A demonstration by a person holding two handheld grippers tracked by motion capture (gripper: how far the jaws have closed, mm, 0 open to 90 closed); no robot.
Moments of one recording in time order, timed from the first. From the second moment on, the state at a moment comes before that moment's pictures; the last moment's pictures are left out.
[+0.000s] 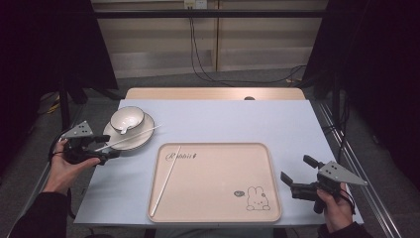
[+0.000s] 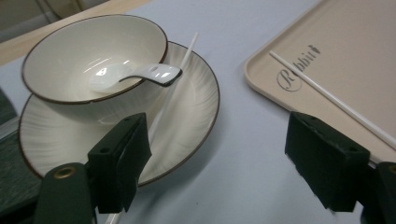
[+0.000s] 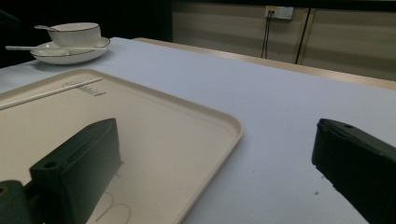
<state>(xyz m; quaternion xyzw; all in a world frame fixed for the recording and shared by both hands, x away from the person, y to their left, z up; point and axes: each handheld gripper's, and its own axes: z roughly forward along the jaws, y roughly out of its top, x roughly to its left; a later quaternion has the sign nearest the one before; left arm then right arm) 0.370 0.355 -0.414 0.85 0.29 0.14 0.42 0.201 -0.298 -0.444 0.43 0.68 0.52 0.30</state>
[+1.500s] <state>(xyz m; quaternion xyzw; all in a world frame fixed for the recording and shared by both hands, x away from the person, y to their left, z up) 0.427 0.336 -0.446 0.91 0.26 0.09 0.30 0.199 -0.300 -0.444 0.43 0.68 0.52 0.29</state>
